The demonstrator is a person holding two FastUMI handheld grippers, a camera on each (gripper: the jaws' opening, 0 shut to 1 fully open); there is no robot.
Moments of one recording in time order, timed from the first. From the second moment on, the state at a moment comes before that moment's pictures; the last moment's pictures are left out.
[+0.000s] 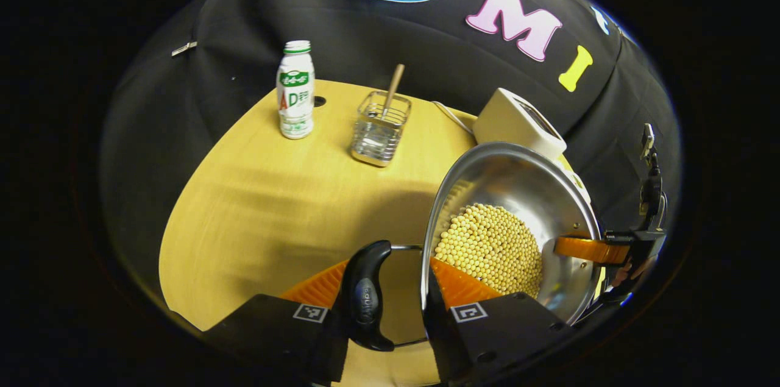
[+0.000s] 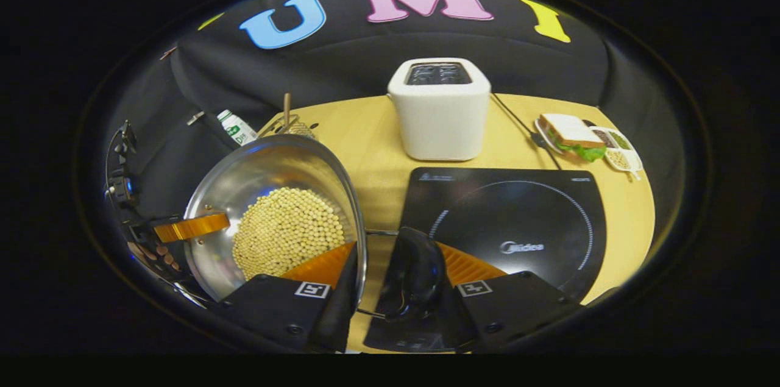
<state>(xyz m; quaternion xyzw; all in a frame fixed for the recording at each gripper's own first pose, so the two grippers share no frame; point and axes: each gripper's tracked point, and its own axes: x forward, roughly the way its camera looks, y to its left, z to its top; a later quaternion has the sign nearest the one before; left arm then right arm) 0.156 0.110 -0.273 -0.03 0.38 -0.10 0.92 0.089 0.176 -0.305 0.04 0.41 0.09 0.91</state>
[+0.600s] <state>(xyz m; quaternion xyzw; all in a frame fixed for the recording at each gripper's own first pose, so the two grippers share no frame) 0.155 -0.038 -0.278 -0.02 0.39 -0.12 0.91 0.094 0.039 -0.288 0.06 0.39 0.06 0.92</state>
